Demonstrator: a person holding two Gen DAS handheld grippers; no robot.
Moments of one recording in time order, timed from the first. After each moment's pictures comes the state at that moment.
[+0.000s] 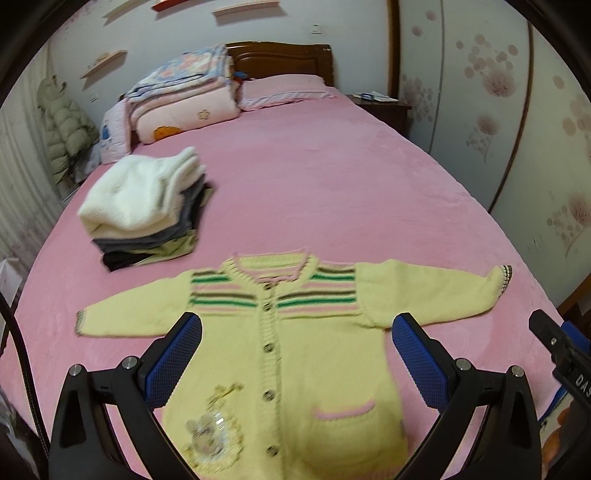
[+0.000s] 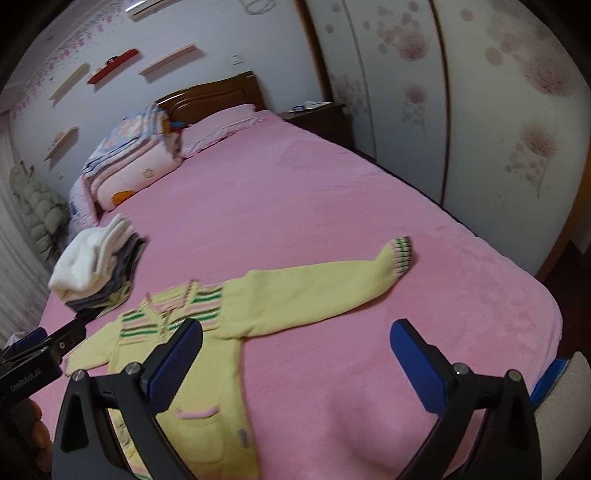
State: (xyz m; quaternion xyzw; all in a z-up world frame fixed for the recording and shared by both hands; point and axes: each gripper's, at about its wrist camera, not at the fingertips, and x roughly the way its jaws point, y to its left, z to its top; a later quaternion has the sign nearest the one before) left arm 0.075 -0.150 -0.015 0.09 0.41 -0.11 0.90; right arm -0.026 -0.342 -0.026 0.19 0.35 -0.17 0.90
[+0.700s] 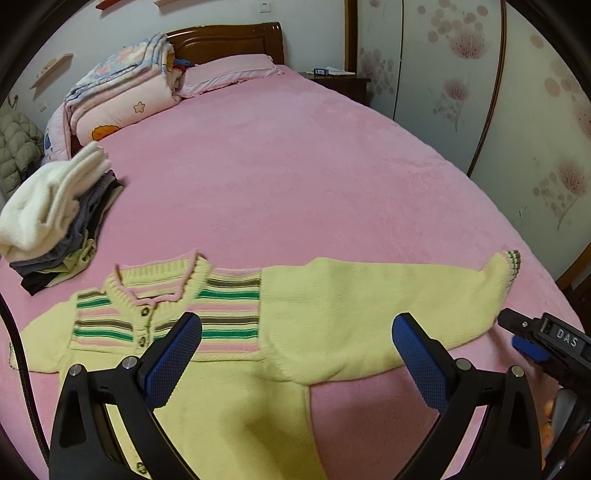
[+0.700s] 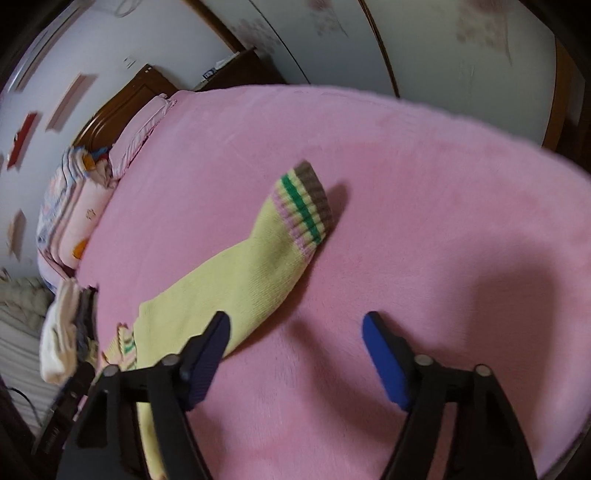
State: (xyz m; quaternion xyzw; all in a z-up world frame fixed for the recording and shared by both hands) left arm 0.138 -0.271 -0.124 0.11 0.43 -0.17 0.88; right arm 0.002 -0.503 -0.169 0.40 0.40 -0.19 0.80
